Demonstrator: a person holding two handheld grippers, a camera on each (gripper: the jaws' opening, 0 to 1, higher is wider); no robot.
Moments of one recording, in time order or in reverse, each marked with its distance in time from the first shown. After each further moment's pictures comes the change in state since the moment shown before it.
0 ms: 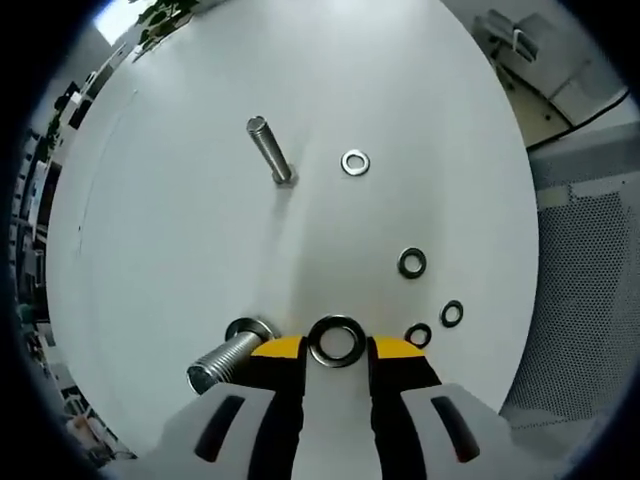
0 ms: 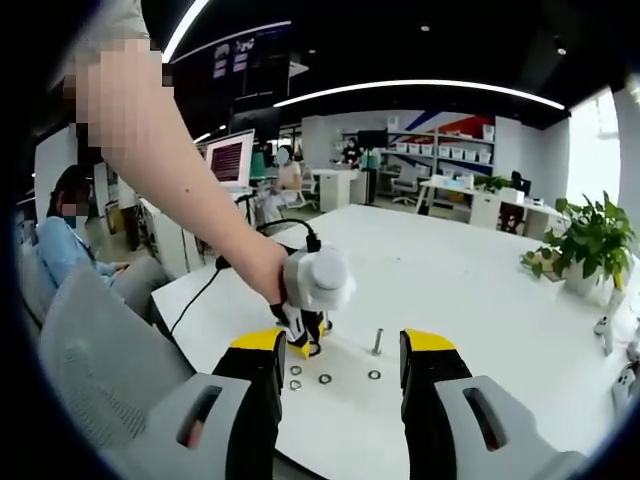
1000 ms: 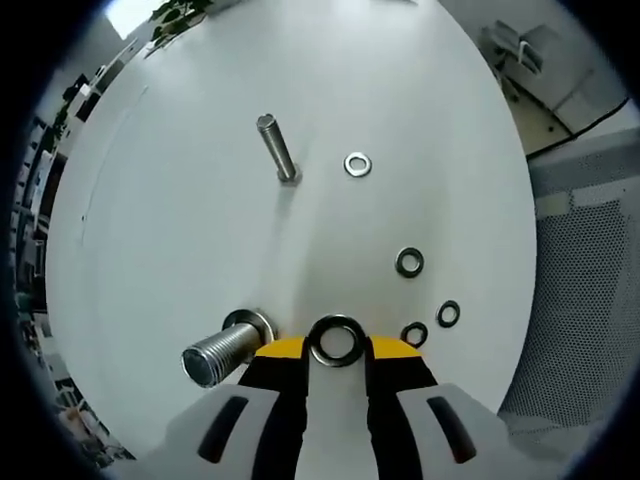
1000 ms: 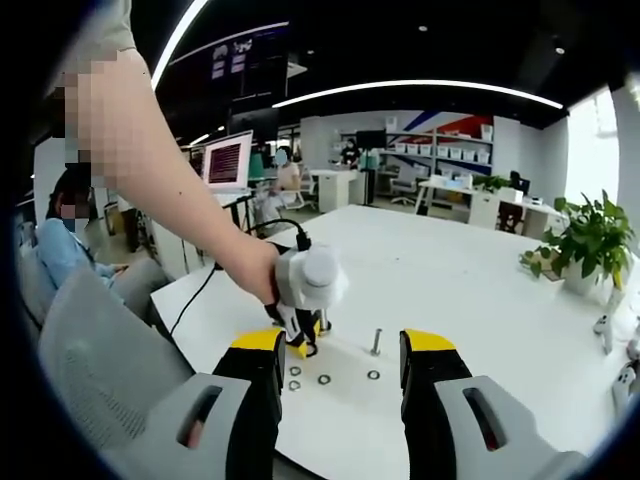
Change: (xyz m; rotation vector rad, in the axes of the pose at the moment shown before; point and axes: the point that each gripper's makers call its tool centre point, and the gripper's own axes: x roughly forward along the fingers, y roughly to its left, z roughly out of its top) left arm -0.002 -0.003 -0.004 -0.032 -0.019 -0.001; right arm 0.000 -0.001 0.000 0.003 -0.003 -0.001
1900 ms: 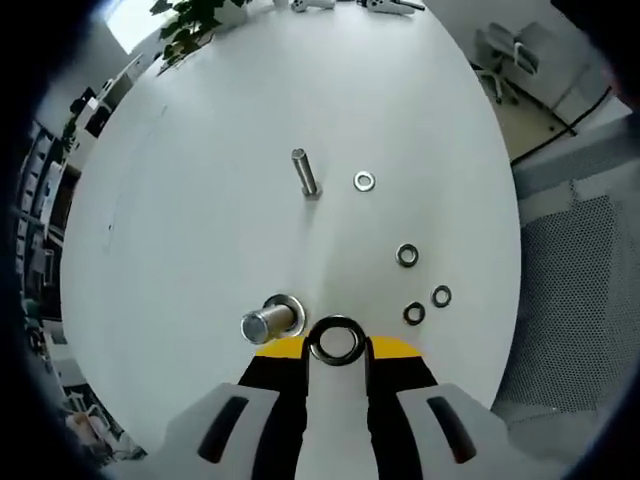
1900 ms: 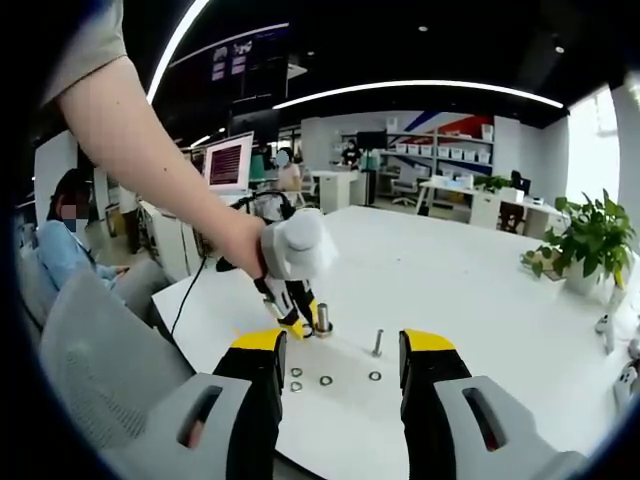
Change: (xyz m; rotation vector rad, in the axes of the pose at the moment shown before) left arm -0.047 0.015 -0.002 0.032 -0.056 0.062; right arm 0.000 0.000 0.001 0.005 -0.005 0.005
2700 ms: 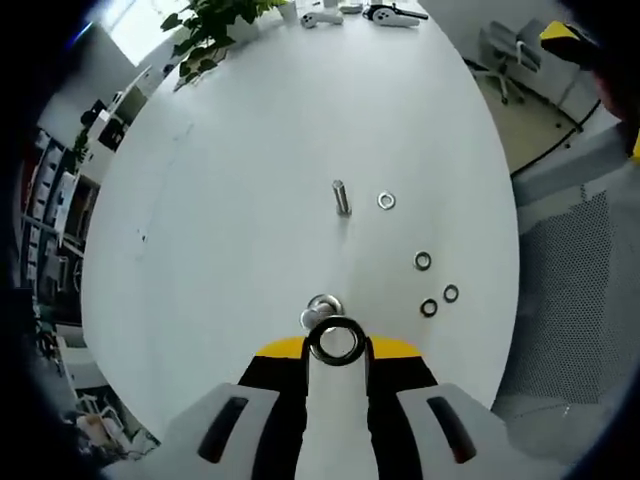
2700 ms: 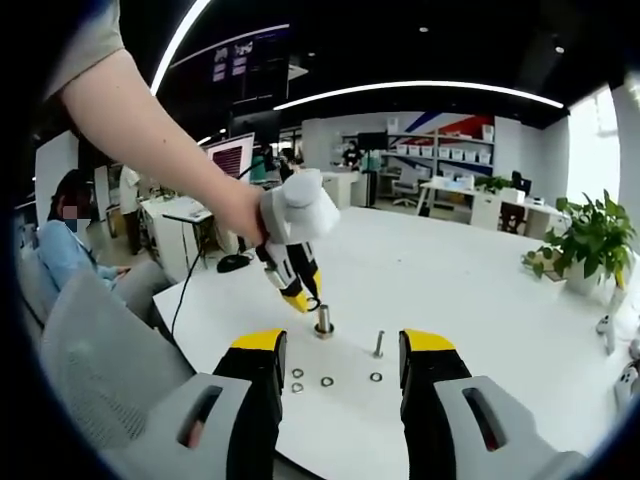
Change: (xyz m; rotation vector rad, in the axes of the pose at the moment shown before) left arm -0.034 0.024 0.013 0.014 -0.023 0.062; right arm 0.000 0.001 0.001 0.000 -0.005 0.004
